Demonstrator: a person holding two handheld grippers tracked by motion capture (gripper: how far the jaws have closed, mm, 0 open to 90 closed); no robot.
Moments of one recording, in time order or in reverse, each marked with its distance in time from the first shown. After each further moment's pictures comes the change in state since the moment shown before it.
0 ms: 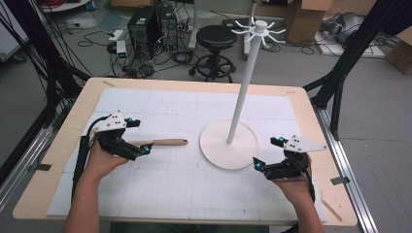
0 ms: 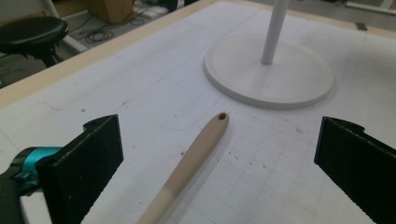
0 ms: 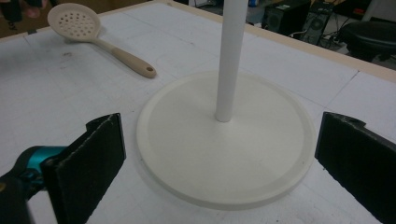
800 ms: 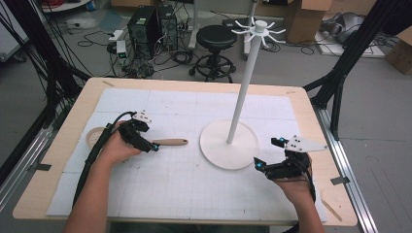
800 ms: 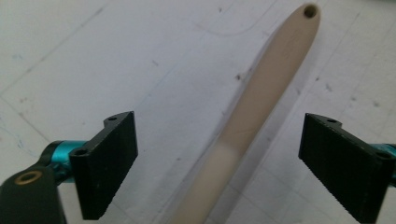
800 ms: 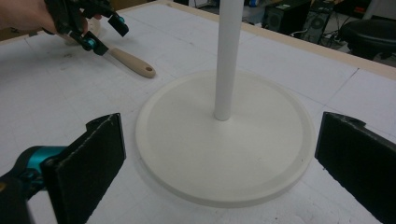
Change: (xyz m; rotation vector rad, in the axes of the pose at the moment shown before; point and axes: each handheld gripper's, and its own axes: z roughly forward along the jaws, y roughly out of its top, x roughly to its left) left arm 0.040 -0.021 0.069 0.467 0.029 -0.032; right arm -0.003 -0.003 0.000 0.002 0.004 0.009
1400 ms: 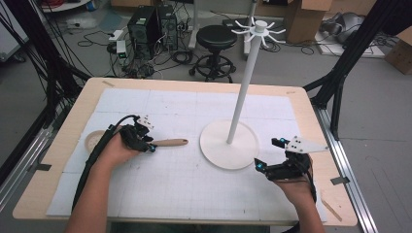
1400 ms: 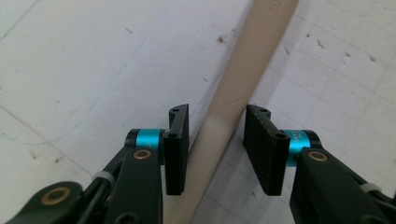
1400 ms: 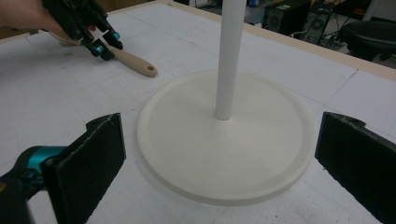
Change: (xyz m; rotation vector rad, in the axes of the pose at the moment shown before) left arm -0.012 -0.001 -0.004 0.087 -0.027 0.081; right arm 0.001 0.000 -0.003 -0.003 -0.003 -0.005
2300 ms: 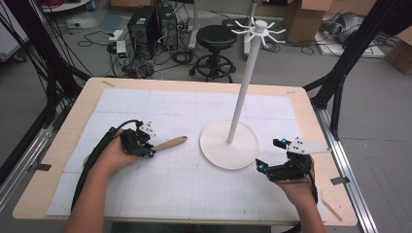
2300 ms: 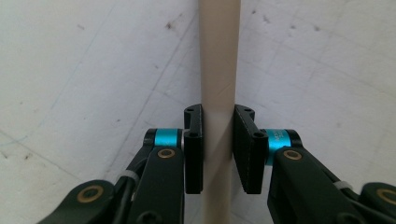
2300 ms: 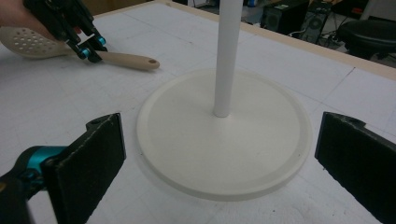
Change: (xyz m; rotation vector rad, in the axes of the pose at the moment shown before) left arm -0.022 0.002 -0.015 0.021 -0.027 0.102; right arm 0.000 -0.001 -0.003 0.002 -0.004 -0.001
